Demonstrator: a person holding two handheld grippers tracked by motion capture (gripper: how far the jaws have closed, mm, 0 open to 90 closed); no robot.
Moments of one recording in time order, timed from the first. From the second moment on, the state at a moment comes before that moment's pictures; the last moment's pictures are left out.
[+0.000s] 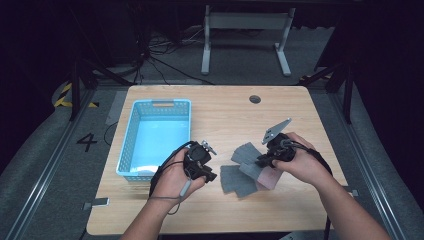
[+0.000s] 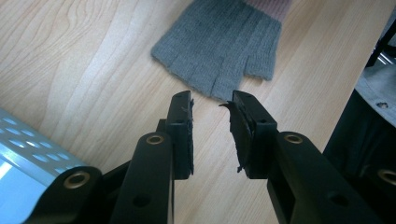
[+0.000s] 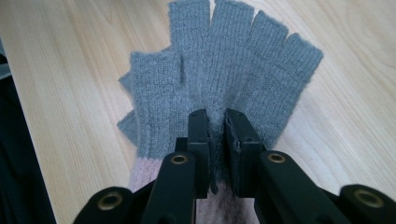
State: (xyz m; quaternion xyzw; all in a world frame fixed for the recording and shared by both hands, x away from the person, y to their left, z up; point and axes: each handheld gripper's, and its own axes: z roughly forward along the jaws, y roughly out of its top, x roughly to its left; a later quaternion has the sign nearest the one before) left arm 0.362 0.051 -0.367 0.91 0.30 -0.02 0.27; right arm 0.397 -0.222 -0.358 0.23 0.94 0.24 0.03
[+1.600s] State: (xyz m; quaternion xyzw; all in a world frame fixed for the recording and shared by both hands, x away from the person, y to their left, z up) left arm 0.373 0.023 -0.391 0.93 0.29 -0.04 0.24; right arm 0.370 -0.236 -0.389 0.27 0.92 0.29 0.04
